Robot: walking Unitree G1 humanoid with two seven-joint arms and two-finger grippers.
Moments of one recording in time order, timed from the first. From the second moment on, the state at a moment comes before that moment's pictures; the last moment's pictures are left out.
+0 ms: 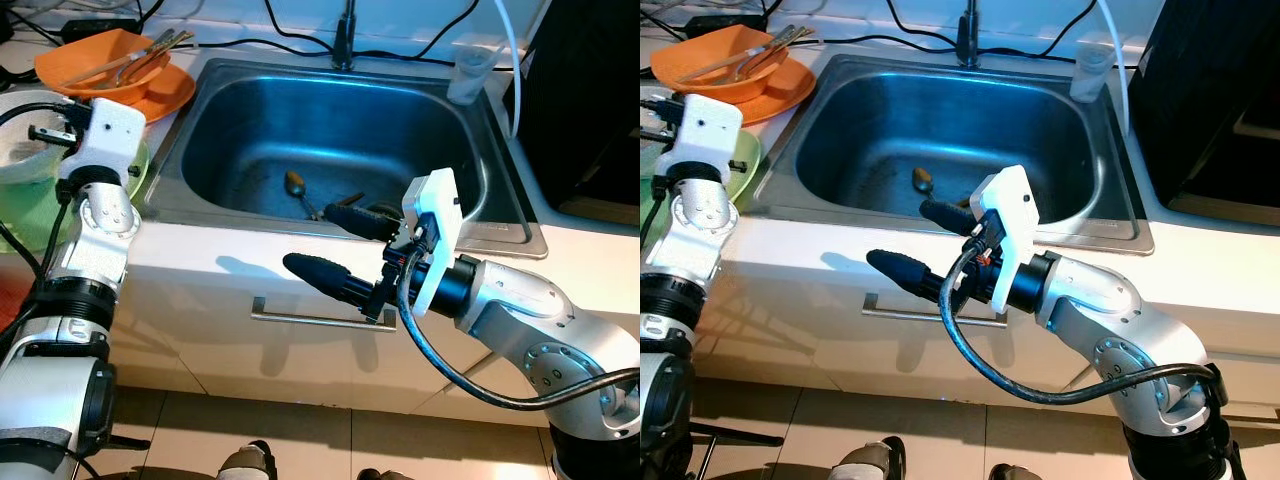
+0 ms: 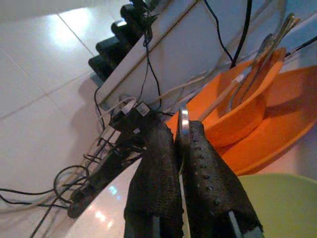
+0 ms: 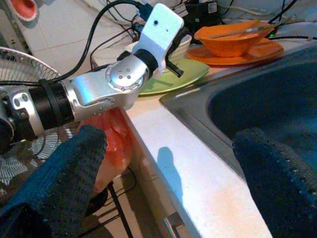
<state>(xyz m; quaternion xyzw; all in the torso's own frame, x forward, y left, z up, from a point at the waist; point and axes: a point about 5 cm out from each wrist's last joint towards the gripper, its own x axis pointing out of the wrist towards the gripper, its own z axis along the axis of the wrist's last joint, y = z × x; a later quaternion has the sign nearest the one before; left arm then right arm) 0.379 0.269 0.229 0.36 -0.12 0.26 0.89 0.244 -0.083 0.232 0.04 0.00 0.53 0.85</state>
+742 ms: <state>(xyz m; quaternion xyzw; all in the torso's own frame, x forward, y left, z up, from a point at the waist) 0.376 0.274 0.243 0.40 -0.15 0.29 0.85 0.244 -0.081 0.233 0.06 0.00 0.53 0.84</state>
